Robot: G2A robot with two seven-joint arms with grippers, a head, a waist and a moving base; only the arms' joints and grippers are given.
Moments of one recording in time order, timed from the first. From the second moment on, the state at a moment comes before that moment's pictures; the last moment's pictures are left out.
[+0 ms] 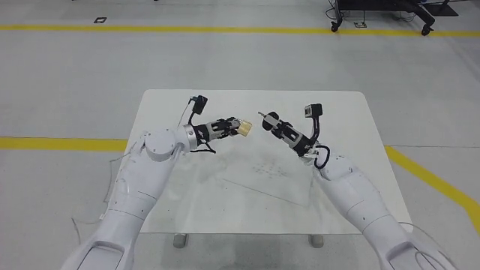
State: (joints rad) left arm 0.91 -1.36 -1.15 -1.03 -0.11 -0.15 -0.94; right arm -1.04 -1.24 0.98 -0.96 0.38 -0.85 0.51
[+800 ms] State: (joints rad) left arm 0.79 -1.39 -1.07 -0.82 -0.30 -0.10 -1.09; right arm -1.08 -1.26 0.99 -1.03 0.29 -0.83 0.50
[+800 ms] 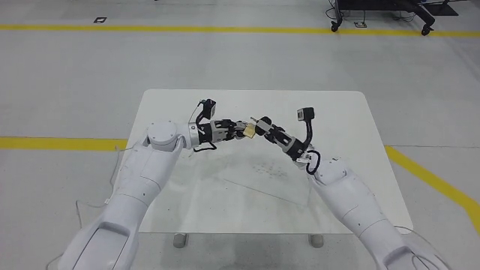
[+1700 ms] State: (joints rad) left arm 0.74 -1.39 -1.04 -0.76 -0.32 -0.12 -1.11; right arm -1.11 -1.26 1.04 -1.08 0.07 -0.78 0.36
